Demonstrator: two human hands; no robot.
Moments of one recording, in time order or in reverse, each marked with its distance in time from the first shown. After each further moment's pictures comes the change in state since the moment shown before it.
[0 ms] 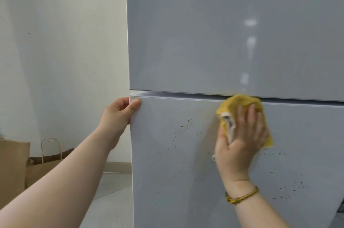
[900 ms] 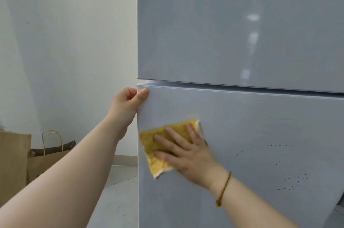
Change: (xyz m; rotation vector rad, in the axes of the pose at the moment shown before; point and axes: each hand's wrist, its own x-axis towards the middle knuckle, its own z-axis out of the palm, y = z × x) left_hand 0.000 -0.004 -0.001 -0.026 0.014 -0.001; right_hand -0.053 -0.013 0.041 -0.150 -0.293 -1.173
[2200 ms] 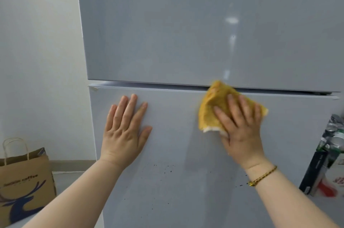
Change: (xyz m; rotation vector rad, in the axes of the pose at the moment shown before) left_hand -0.032 -0.070 0.066 1.216 0.236 1.038; right_hand -0.102 0.131 -0.048 -0.091 0.070 0.492
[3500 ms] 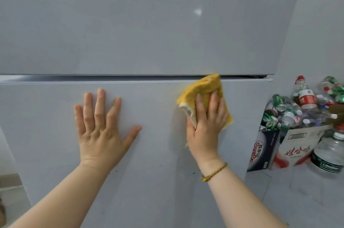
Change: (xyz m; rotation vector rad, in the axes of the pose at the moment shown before) left_hand 0.018 0.098 0.012 -0.093 -0.192 -0.228; right_hand -0.031 0.014 -0.008 0.083 0.005 0.567
